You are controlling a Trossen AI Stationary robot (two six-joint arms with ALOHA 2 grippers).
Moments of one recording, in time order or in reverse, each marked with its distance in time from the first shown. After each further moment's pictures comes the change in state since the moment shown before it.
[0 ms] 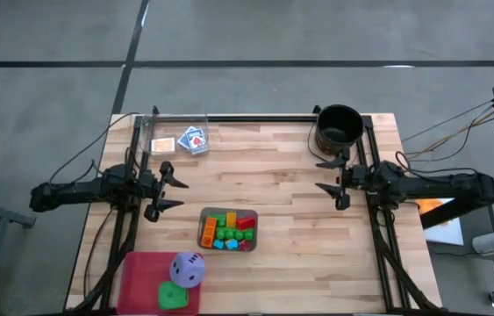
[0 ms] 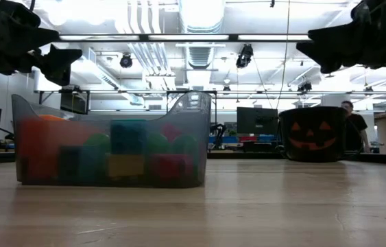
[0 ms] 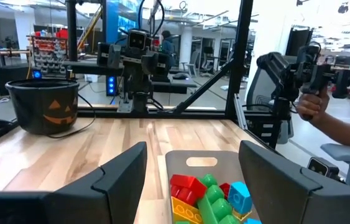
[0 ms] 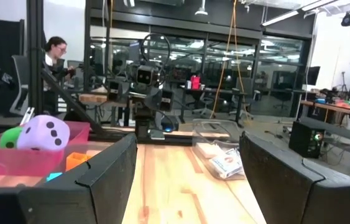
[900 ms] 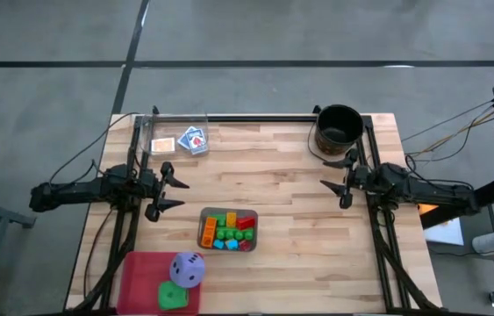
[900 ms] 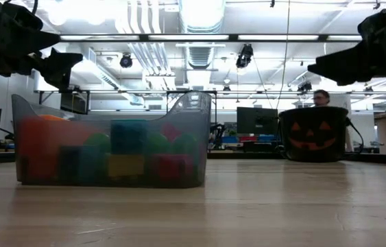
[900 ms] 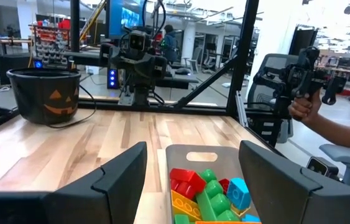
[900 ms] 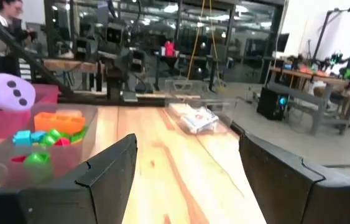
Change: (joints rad) left arm 0.001 0.003 -0.001 -0.021 -0.011 -0.031; right arm 0.000 -0.431 0.000 -0.574 0.138 -0.017
